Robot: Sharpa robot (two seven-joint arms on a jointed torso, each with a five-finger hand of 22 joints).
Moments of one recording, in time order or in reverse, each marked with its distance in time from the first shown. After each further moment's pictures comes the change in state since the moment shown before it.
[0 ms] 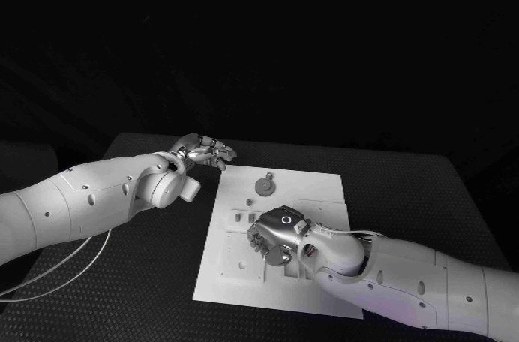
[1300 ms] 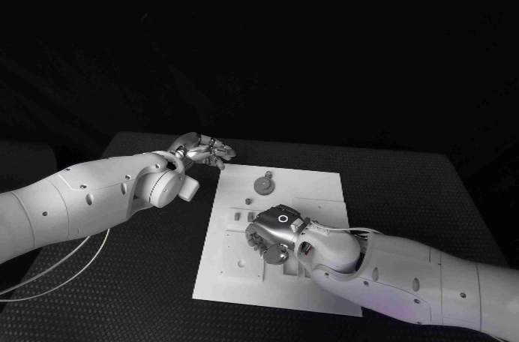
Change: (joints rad) left arm 0.000 -0.001 0.000 0.001 0.000 0.001 -0.002; left_hand 0.000 0.000 0.000 0.000 0.000 0.000 0.000 0.000 0.000 0.000 0.000 0.000 0.001 0.000 0.000 -0.004 0.003 0.000 0.000 0.000 0.000 -0.001; right arm 0.002 0.017 -0.002 -0.015 -0.009 0.023 -0.001; right_hand -0.003 -0.003 0.003 0.003 0.000 0.002 0.002 0.000 0.002 -0.002 -0.002 -0.001 0.005 -0.001 0.000 0.000 -0.003 -0.003 -0.002 -0.002 0.004 0.000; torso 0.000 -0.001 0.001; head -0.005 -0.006
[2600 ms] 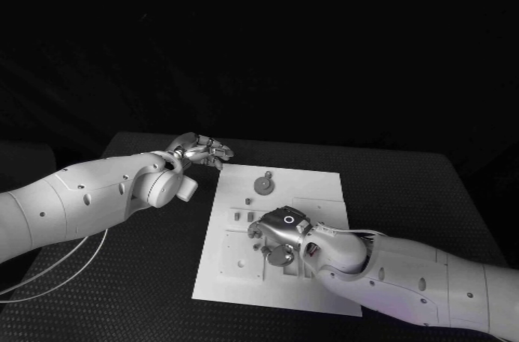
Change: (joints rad) left arm 0.000 -0.007 0.000 0.000 0.000 0.000 -0.005; left_hand 0.000 0.000 0.000 0.000 0.000 0.000 0.000 0.000 -0.001 -0.004 0.004 0.000 0.001 0.000 0.000 0.000 0.003 0.000 0.000 0.000 -0.004 -0.001; right arm 0.007 -0.034 -0.018 0.013 0.051 -0.031 0.013; right_hand -0.027 -0.088 -0.003 0.009 0.001 -0.221 0.088 -0.118 -0.050 -0.204 0.093 -0.113 -0.061 -0.114 0.082 0.061 -0.018 0.000 -0.096 0.039 0.019 0.000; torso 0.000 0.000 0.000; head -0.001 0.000
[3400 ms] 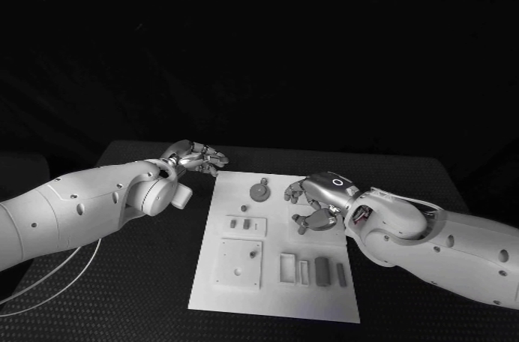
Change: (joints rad) left arm 0.000 -0.003 0.000 -0.004 0.000 -0.001 0.001; left_hand 0.000 0.000 0.000 0.000 0.000 0.000 0.000 0.000 0.000 0.000 0.000 0.000 0.001 0.000 0.000 0.000 0.001 0.000 0.000 0.000 0.000 0.000; right arm 0.130 -0.262 0.070 0.149 0.167 -0.010 0.019; right_hand -0.093 -0.039 -0.092 0.055 0.000 -0.039 -0.012 0.009 -0.011 0.043 -0.013 0.023 -0.008 0.008 -0.009 0.051 -0.035 -0.005 0.009 -0.009 0.042 0.000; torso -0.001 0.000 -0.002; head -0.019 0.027
